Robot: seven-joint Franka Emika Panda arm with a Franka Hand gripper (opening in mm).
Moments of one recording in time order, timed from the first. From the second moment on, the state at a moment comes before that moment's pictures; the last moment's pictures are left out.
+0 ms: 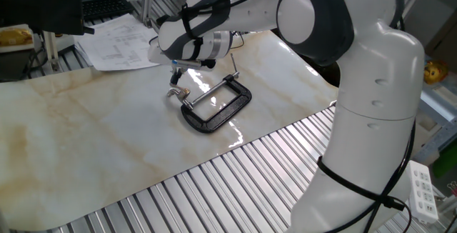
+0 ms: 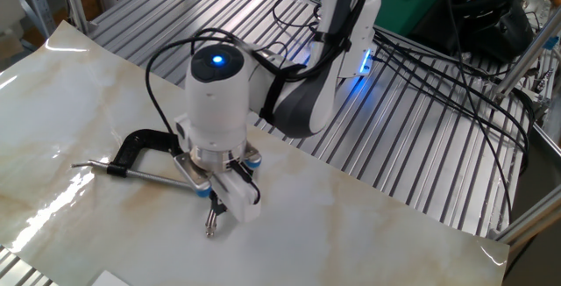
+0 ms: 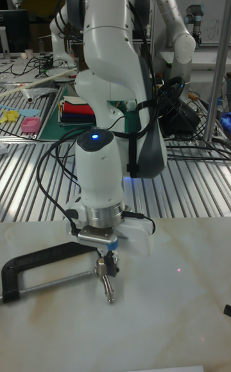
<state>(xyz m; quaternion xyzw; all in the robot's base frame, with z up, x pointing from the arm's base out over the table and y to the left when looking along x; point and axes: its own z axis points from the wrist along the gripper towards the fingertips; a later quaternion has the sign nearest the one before) 0.612 0.002 0.135 0.18 0.98 0.05 0.06</state>
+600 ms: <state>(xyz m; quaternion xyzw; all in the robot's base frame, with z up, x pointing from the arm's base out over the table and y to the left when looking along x) 0.600 0.012 0.131 0.19 0.98 0.06 0.07</state>
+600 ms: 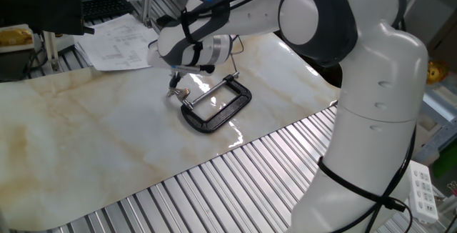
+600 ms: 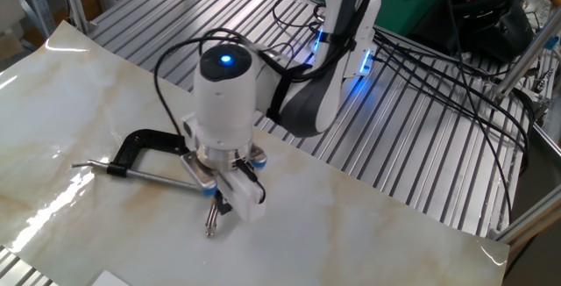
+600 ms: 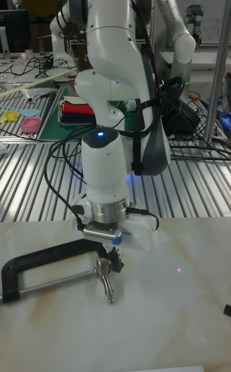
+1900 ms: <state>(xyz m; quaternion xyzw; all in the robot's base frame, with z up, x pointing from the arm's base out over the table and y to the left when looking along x) 0.574 0.025 0.127 0.20 0.97 0.06 0.08</state>
